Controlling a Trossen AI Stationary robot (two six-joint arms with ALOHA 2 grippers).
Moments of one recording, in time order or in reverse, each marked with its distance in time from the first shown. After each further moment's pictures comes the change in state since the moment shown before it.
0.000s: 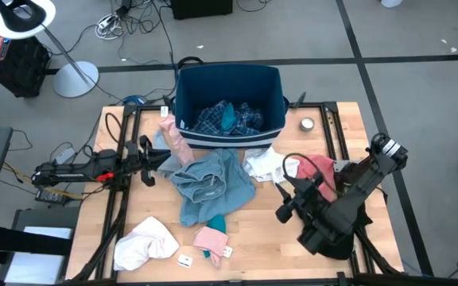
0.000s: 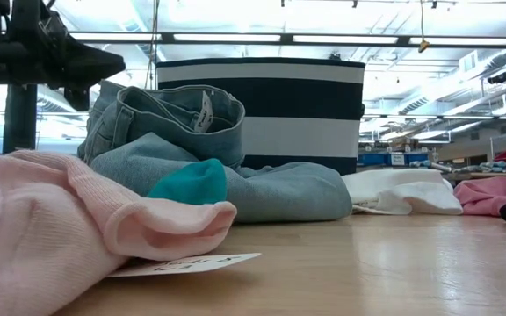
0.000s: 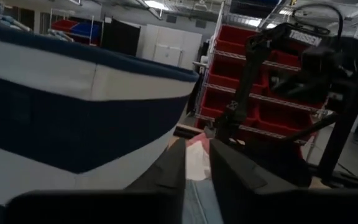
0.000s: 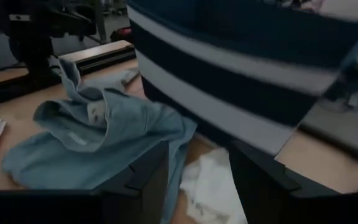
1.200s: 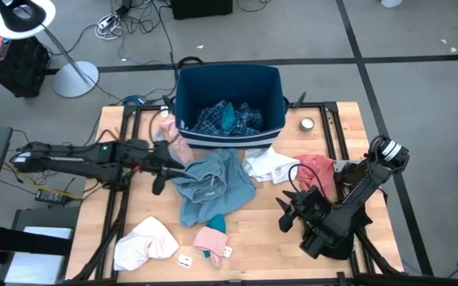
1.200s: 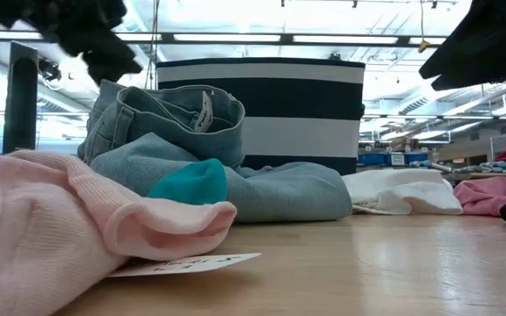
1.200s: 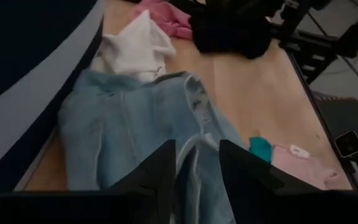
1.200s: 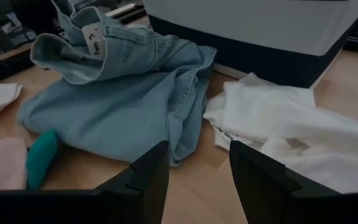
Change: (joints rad) left arm 0.000 0.726 0.565 -0.483 0.315 -0.035; right arm 0.068 0.000 -0.371 0.492 -0.081 0.071
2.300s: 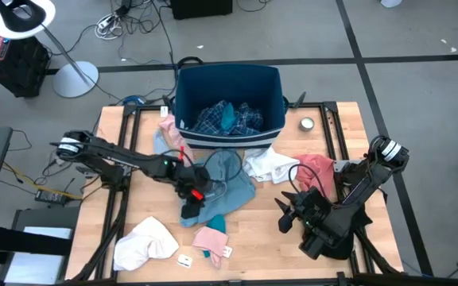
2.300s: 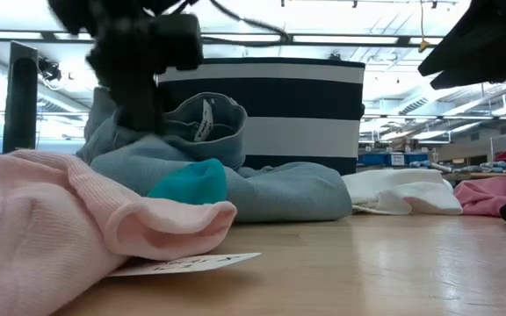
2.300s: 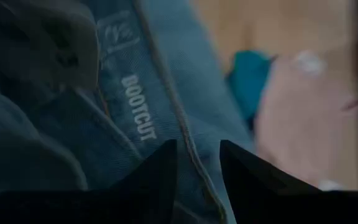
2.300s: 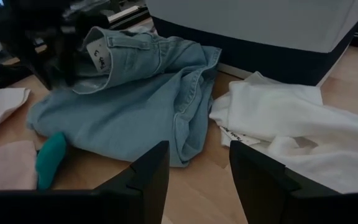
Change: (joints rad) left arm -0.163 0.776 0.353 -0.141 0.127 -0.069; right arm 0.001 0.000 0.000 0.031 0.010 -0.002
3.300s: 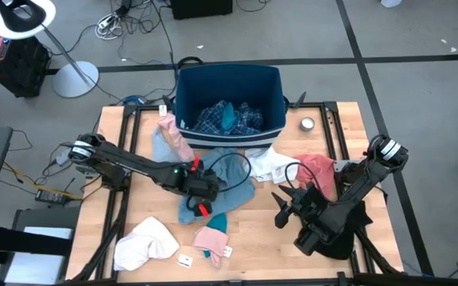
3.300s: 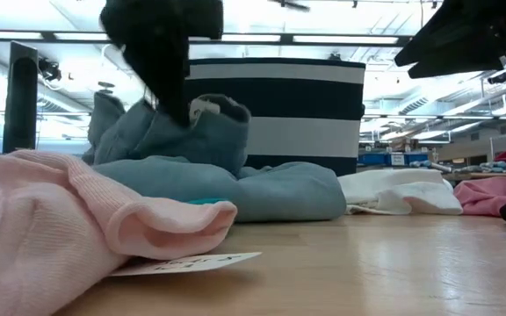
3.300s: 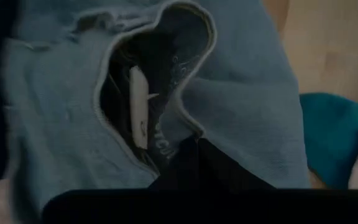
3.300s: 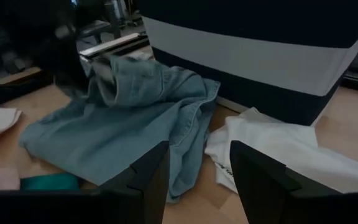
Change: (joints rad) left arm -0.103 0.124 0.312 -0.341 -0.507 -0.094; right arm -0.055 0.000 0.000 0.027 0.103 -0.108
